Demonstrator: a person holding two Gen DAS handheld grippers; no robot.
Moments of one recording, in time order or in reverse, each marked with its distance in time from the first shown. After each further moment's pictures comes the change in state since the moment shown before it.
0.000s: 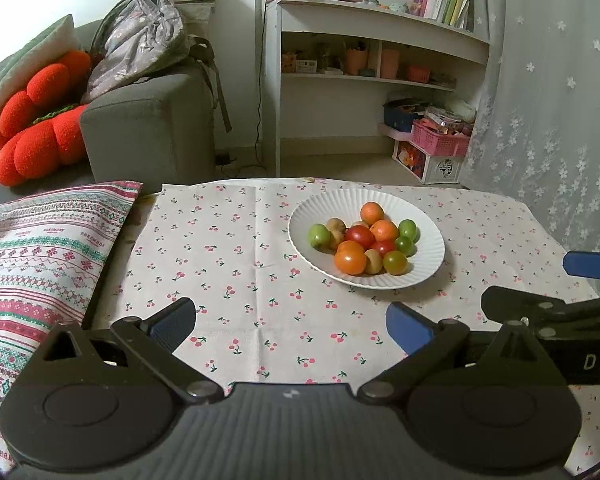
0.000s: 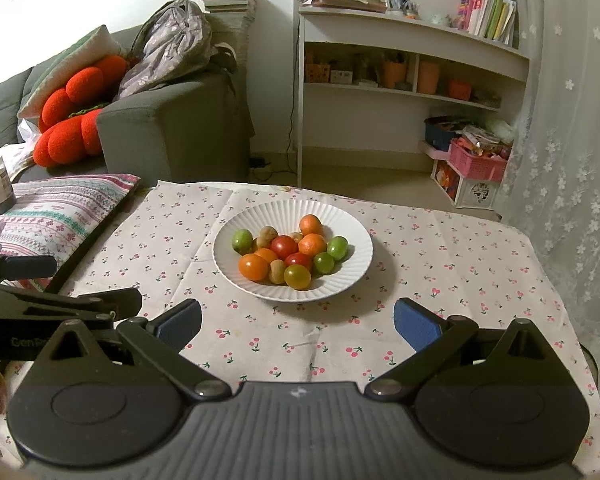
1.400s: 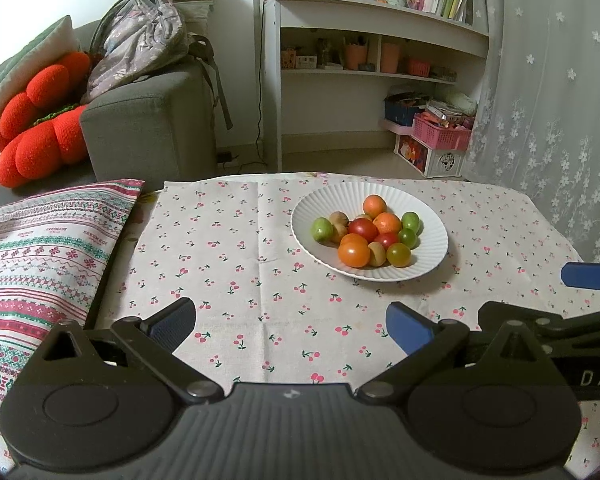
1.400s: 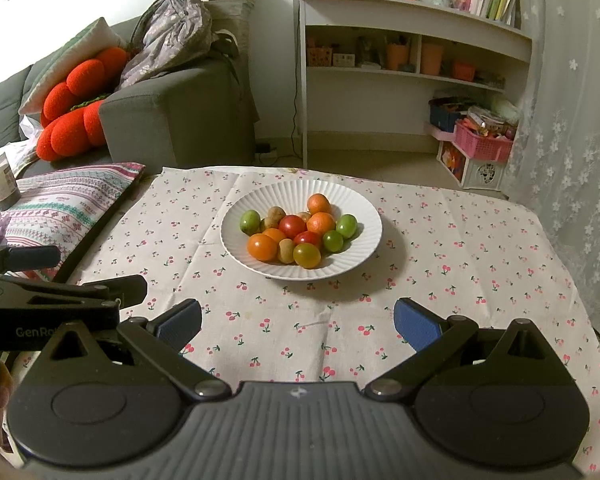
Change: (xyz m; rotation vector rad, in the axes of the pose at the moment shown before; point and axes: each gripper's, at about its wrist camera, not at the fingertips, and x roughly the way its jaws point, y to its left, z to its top) left arm 0.002 -0.002 -0.002 0.015 0.012 0.010; right arm 0.003 0.000 -0.007 0.022 0.041 0.022
